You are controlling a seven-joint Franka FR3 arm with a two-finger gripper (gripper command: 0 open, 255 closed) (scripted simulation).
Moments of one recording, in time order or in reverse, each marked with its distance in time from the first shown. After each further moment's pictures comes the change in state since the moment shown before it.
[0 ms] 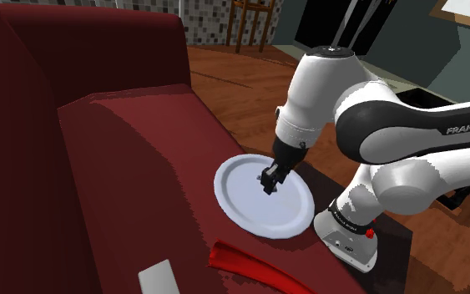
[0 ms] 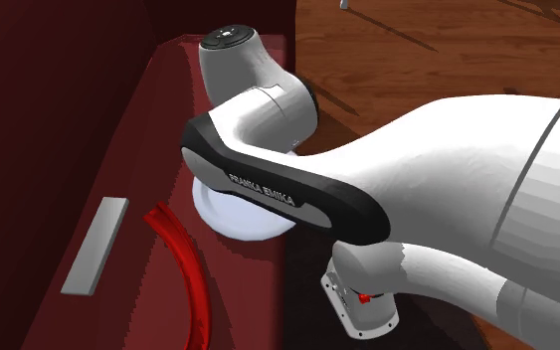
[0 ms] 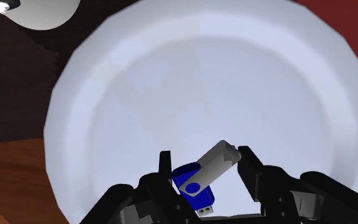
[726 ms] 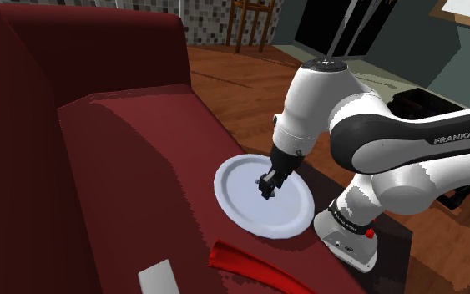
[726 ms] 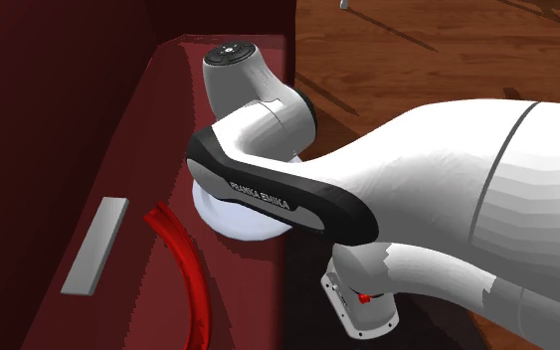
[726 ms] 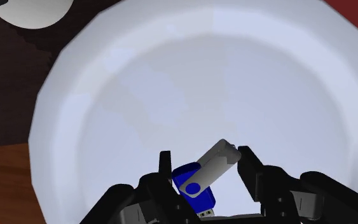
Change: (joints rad) arm 0.005 0.026 0.020 -0.039 0.018 0.065 -0.001
